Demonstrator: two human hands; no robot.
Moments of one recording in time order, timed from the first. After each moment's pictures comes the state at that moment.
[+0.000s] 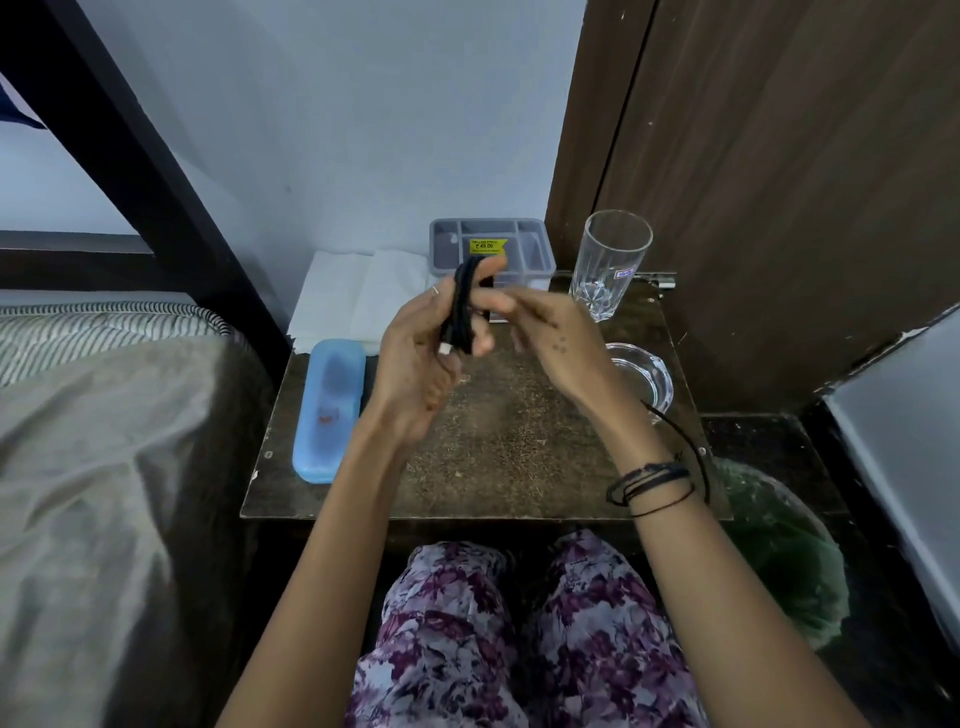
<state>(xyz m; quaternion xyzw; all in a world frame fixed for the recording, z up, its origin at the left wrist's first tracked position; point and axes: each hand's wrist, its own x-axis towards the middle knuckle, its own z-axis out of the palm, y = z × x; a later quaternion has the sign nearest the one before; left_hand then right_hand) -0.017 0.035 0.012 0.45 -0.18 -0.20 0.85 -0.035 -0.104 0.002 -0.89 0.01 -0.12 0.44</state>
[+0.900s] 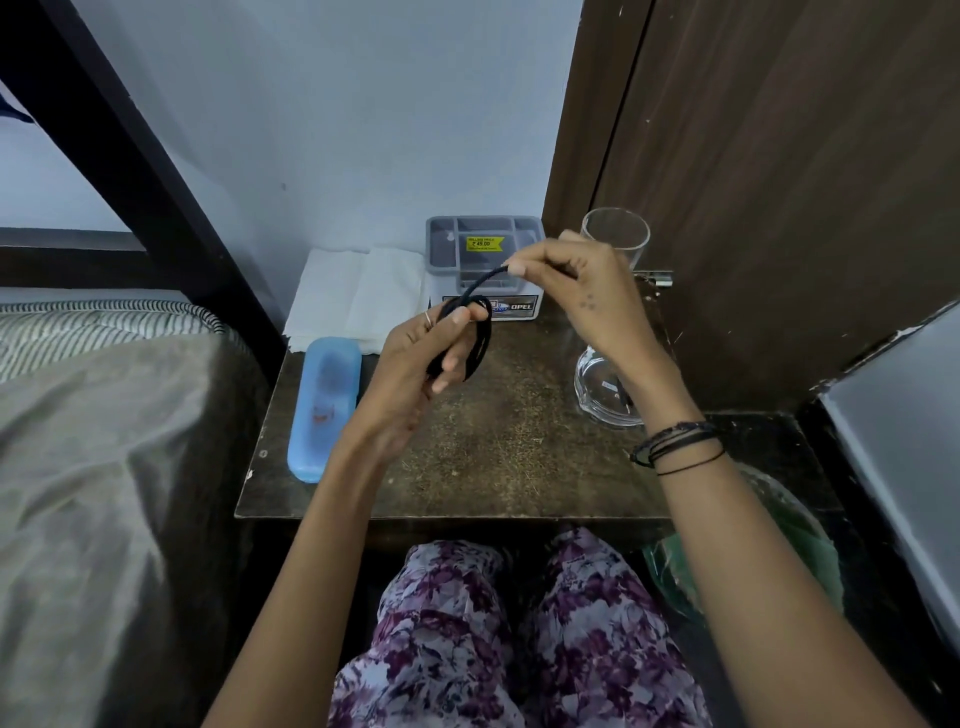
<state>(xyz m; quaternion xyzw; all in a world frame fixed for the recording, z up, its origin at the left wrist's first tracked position) -0.012 0.044 -0.010 0.54 -0.17 -0.20 0.80 -0.020 -0.132 0.022 -0.88 -0.02 -0.20 0.43</state>
